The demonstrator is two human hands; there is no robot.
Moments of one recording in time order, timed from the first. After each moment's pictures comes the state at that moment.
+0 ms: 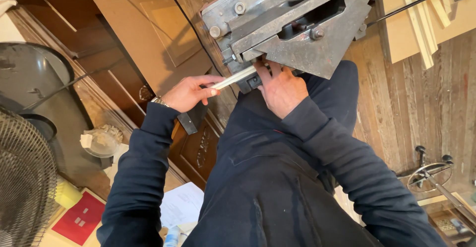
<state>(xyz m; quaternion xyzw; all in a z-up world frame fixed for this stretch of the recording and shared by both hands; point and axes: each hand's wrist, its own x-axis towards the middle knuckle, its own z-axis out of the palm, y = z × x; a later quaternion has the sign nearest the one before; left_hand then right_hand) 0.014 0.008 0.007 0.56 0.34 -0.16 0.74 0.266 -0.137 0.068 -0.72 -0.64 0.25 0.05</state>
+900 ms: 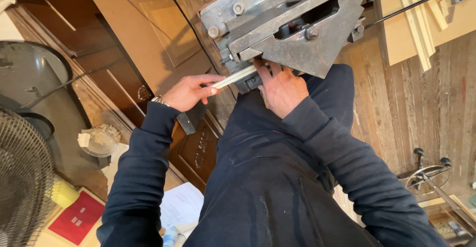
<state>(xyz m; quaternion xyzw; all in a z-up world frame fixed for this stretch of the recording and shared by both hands) 0.020 0.005 0.007 0.57 0.35 -0.16 0.73 0.272 -0.137 0.067 -0.72 -0.65 0.24 0.06</state>
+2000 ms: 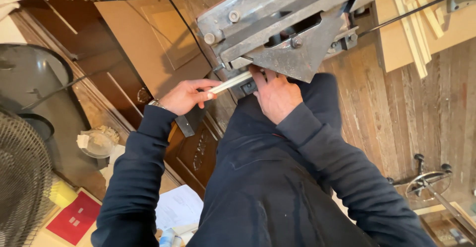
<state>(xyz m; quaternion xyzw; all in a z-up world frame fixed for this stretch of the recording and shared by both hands) 0.025 0.005 0.008 0.55 0.36 -0.15 0.74 0.274 -0.139 0.062 -0.72 -0.65 0.24 0.04</state>
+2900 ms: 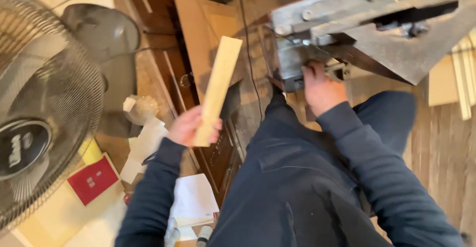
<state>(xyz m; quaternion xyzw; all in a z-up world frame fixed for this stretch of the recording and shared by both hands) -0.160 -0.104 0.060 0.11 0.33 0.15 0.93 0.253 -0.147 0.041 -0.67 -0.73 0.13 0.04</state>
